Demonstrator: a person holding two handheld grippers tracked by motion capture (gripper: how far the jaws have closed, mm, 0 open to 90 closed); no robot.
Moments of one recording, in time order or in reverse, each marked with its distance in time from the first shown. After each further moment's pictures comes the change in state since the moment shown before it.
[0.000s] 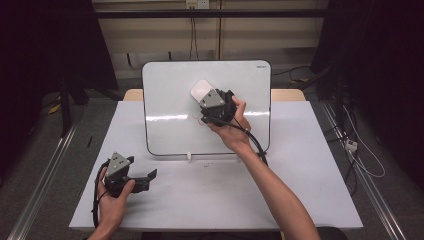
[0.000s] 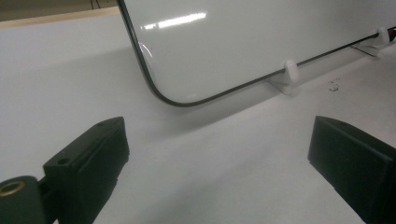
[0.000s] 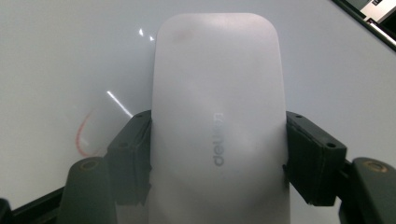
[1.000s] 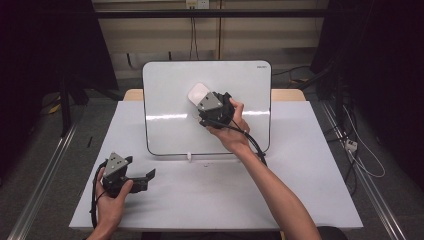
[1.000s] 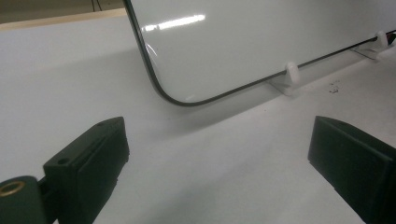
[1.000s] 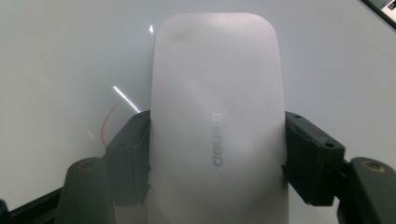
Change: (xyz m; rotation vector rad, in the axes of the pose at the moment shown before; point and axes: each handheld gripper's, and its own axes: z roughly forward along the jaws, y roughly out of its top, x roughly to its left) left arm 0.003 0.000 -0.004 -0.012 0.001 -0.005; right arm 0.005 0.000 0.000 0.008 0.041 -0.031
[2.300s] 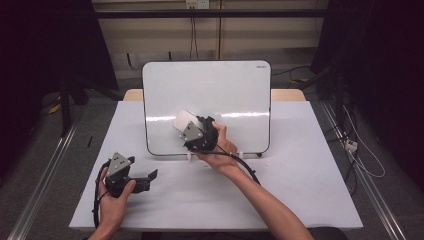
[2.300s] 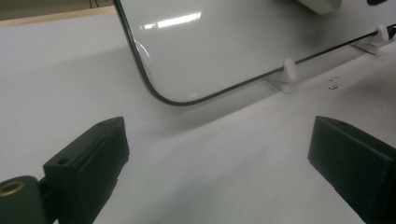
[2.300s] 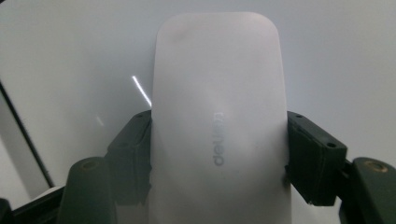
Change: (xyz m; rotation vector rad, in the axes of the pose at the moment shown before) left arm -0.004 0.000 0.005 0.018 -0.001 0.012; right arm 0.077 -0.017 -0.005 0.001 0.085 -0.139
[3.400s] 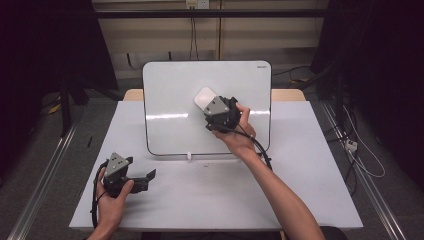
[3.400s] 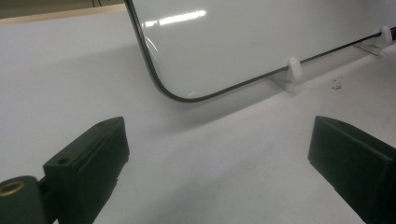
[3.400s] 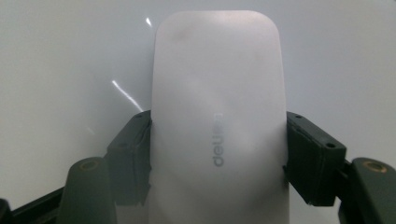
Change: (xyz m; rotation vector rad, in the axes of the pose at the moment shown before) left arm 0.004 -0.002 -0.003 -0.004 0.003 -0.014; right arm -0.079 -0.012 -0.012 0.016 -0.095 0.156
